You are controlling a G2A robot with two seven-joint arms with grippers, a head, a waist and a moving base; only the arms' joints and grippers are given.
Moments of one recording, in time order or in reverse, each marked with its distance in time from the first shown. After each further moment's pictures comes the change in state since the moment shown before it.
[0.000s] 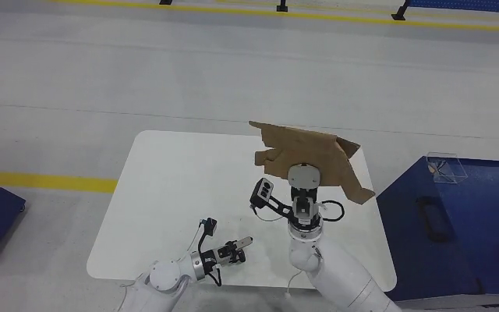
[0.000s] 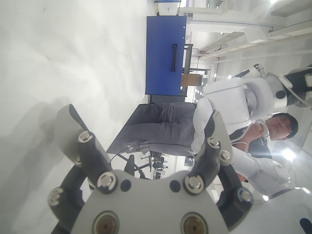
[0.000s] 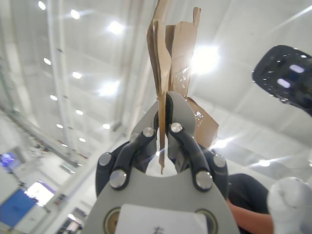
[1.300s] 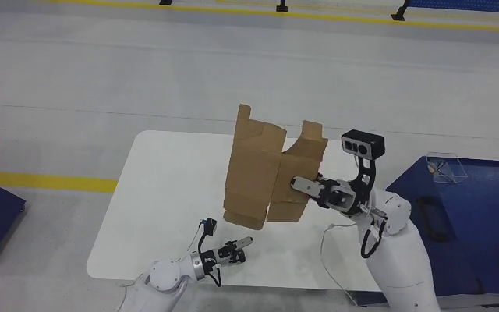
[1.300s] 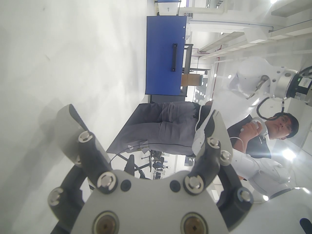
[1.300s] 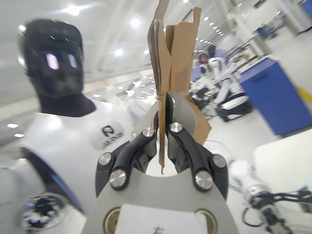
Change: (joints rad) left arm 0.000 0.000 0.000 0.000 0.000 0.000 0.000; right arm -0.108 0.005 0.645 -0.322 -1.898 -1.360 -0.115
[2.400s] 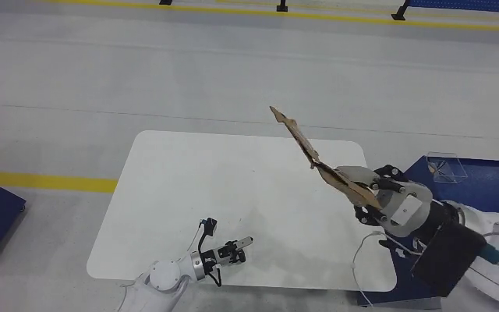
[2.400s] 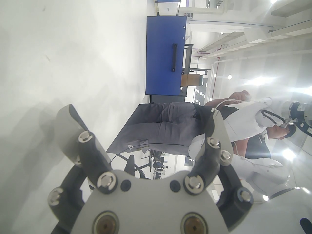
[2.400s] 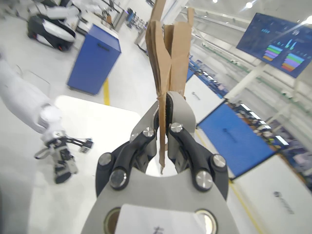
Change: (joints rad) left arm 0.000 0.000 0.000 0.000 0.000 0.000 0.000; right arm -0.170 0.074 0.435 -0.622 -1.775 -0.274 -1.017
